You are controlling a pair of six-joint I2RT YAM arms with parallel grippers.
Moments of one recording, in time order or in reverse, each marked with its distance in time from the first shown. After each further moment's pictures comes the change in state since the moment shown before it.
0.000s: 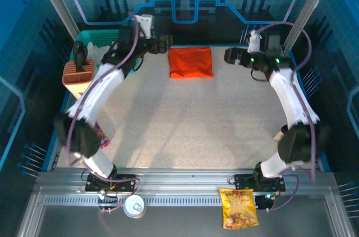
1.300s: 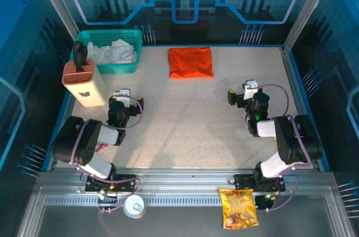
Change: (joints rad) left arm 0.174 -0.011 -1.303 1.248 -0.226 0.151; right arm -0.008 0.072 -1.020 1.431 0.270 -0.290
